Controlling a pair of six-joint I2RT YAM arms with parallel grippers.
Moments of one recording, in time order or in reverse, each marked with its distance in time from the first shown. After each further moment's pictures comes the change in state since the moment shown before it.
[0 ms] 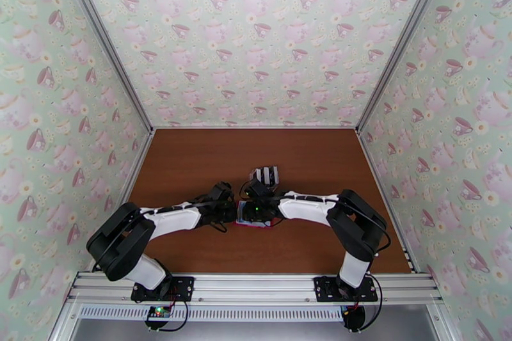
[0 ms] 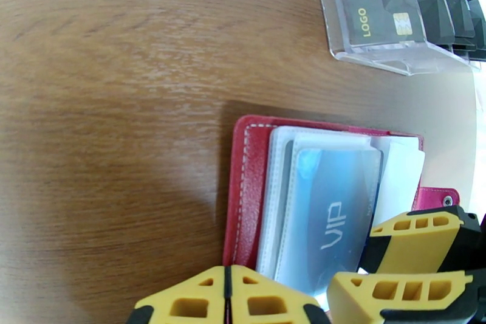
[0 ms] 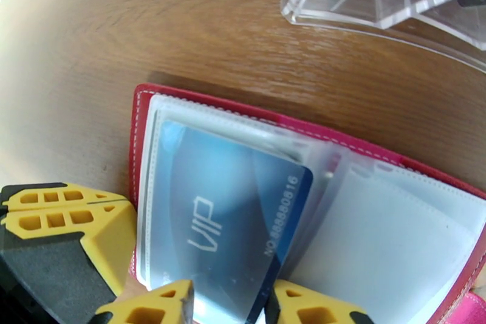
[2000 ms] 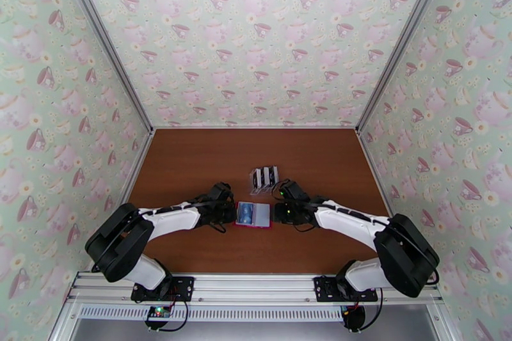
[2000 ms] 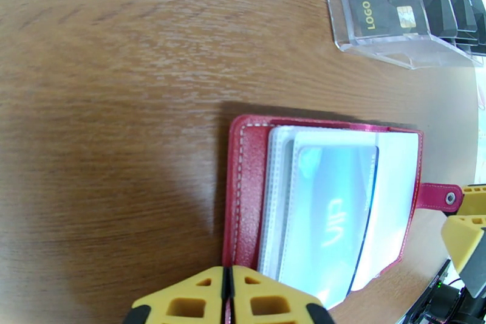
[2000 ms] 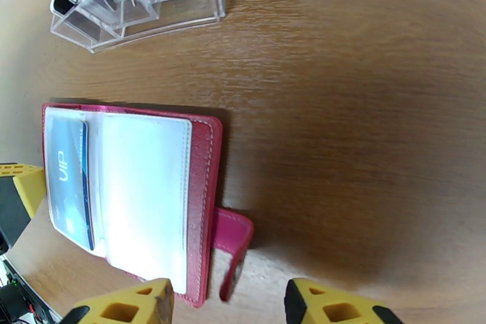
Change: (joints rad) left arm 0.009 -0.009 0.000 -0.025 0.006 0.007; right arm -0.213 -0.346 -0.309 -0.039 -0.002 -0.109
